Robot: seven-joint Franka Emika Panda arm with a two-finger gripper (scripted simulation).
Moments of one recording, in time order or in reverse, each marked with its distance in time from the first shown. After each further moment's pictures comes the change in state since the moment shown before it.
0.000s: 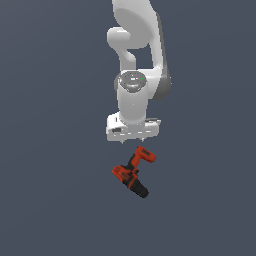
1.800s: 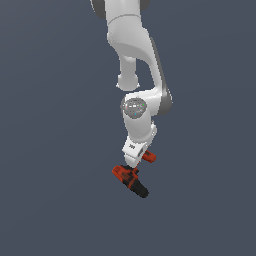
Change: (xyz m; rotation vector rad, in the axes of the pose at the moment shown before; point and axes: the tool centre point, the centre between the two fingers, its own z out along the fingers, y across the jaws) arm 0.023 -0.051 0.073 0.145 0.098 -0.856
